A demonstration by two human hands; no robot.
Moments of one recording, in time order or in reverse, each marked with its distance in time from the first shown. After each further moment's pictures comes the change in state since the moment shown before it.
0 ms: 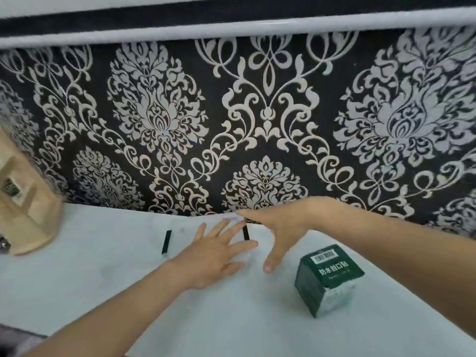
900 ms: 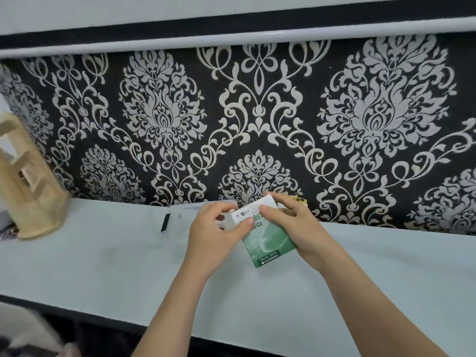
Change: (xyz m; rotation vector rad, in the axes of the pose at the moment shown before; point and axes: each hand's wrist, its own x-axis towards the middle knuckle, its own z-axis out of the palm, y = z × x) left_hand -0.028 0.078 -0.006 -1.046 0.922 -0.361; right_hand -0.045 -0.028 0.102 1.457 0.931 -0.072
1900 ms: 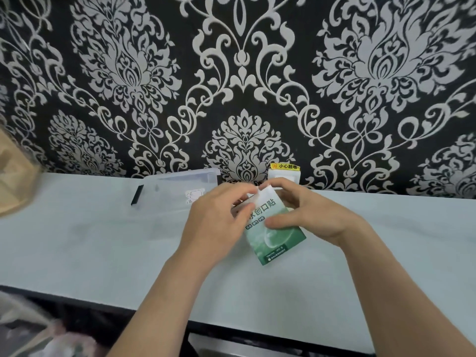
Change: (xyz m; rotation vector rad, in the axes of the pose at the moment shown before) left_hand -0.011 -0.006 0.039 0.356 -0.138 0.381; right_hand 0.005 0.023 -0.058 -0.252 -0.334 0.094
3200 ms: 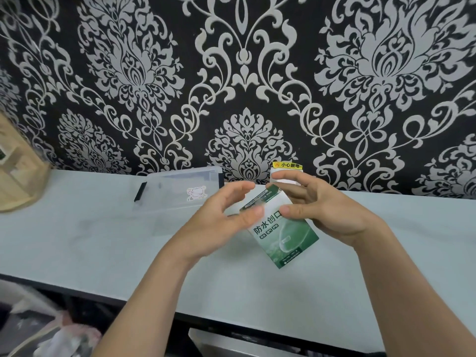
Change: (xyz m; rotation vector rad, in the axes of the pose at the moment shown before) left_hand -0.003 0.006 -0.011 -0.622 -0.380 -0.470; right_hand 0.000 0.015 -0.025 0.246 -0.087 -0.137
